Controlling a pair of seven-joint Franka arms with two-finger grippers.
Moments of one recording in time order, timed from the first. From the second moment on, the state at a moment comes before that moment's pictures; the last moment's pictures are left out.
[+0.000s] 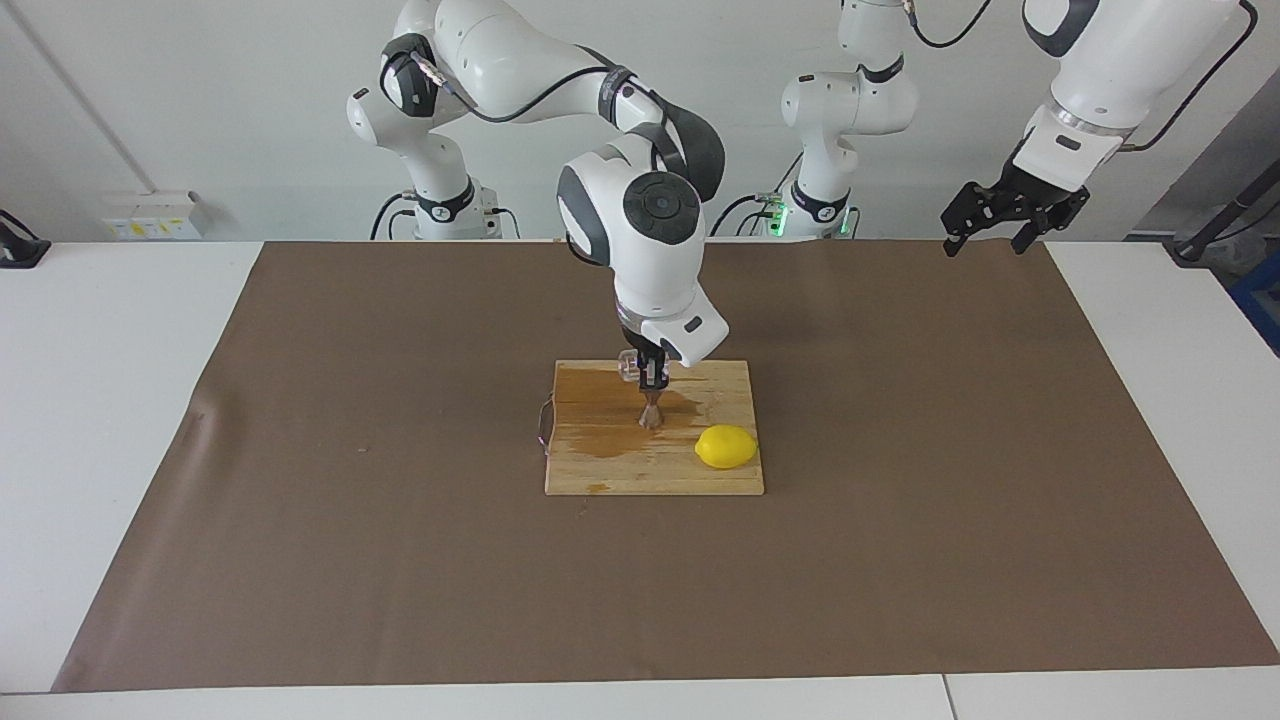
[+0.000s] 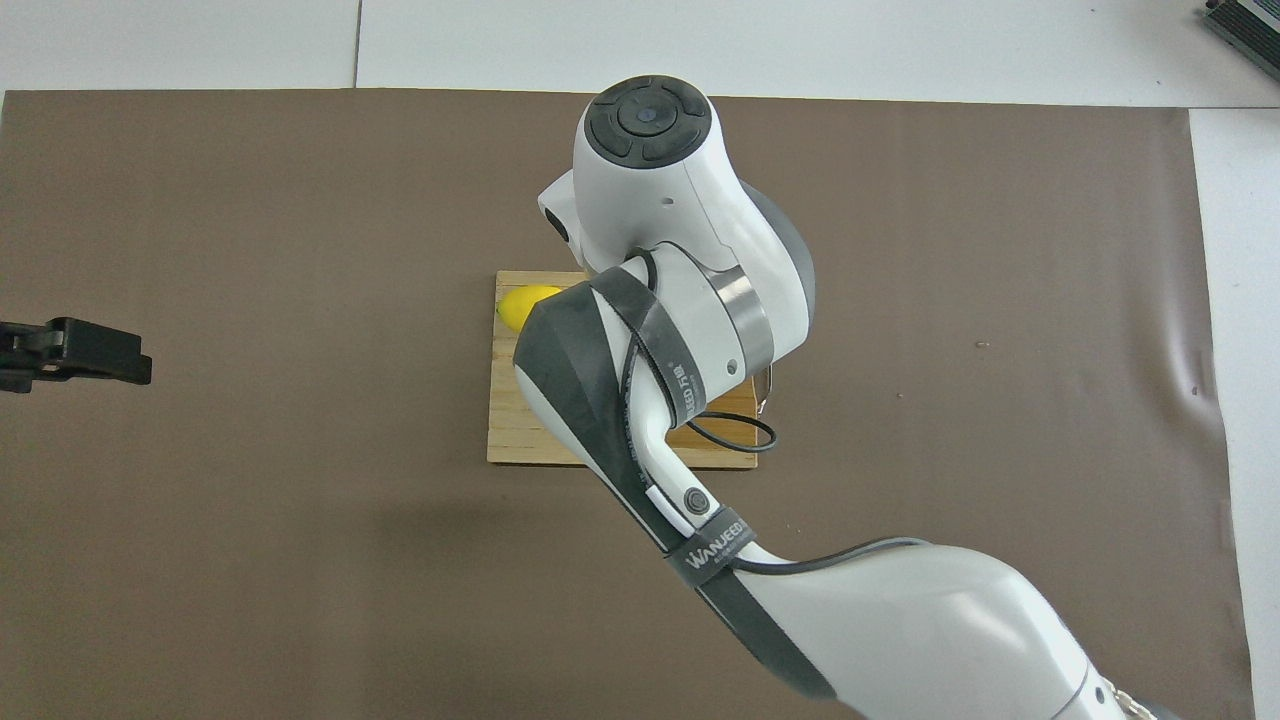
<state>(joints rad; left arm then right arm) -0.12 -0.10 0.08 -1.68 -0.02 1.54 -0.04 0.64 0.68 -0.14 -0.99 0.18 1.56 -0.96</state>
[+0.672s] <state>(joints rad) -0.12 -0.10 0.08 -1.68 -0.02 1.54 -0.04 0.52 0.43 -0.14 -1.31 0.34 1.73 -1.13</state>
